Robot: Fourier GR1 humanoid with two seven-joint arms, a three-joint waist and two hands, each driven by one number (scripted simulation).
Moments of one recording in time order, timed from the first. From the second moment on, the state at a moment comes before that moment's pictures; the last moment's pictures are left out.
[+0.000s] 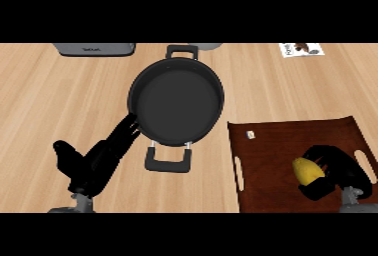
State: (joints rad) left arm 0.00 0.10 -0.15 -1.65 0.21 -0.11 0.30; right arm -0.02 -0.37 0.06 -1.47 0.64 0.24 0.56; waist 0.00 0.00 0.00
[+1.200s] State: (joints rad) left arm -0.01 0.09 -0.10 -1.66 0.22 -0.13 0.33; right arm 0.06 -0.23 0.46 -2.00 1.07 0.23 0.71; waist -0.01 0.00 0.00
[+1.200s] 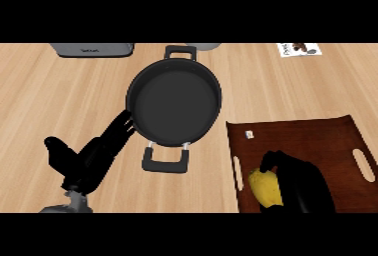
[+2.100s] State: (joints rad) left arm -0.01 0.08 -0.10 -1.66 0.21 -0.14 0.33; right arm -0.53 -0.02 0.30 -2.21 0.89 0.46 0.91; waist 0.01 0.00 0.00
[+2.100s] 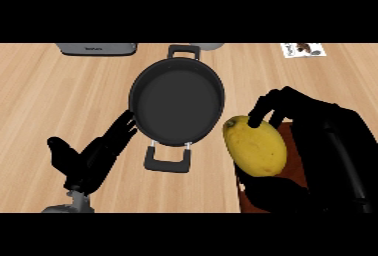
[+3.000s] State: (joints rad) left arm -0.02 0.07 -0.10 -1.63 0.20 -0.16 0.32; right arm -1.03 0.00 0.20 -1.35 0.77 0.12 0.73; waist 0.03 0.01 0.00
